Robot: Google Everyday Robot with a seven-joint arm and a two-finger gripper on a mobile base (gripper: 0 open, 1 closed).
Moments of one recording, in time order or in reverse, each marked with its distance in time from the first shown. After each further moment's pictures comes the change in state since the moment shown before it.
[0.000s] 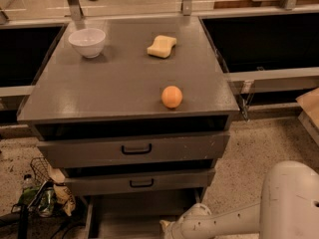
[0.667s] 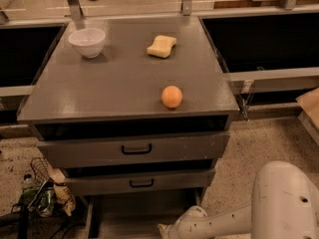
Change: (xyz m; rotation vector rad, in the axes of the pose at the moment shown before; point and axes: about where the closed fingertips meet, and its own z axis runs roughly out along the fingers) arm 0.000 0.008 0.026 -0.038 0.001 -0.002
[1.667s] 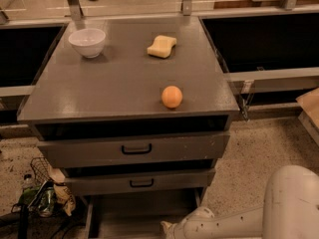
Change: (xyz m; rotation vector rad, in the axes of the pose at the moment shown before) arm 0.005 -0.003 -0.022 0.044 -0.038 -0.004
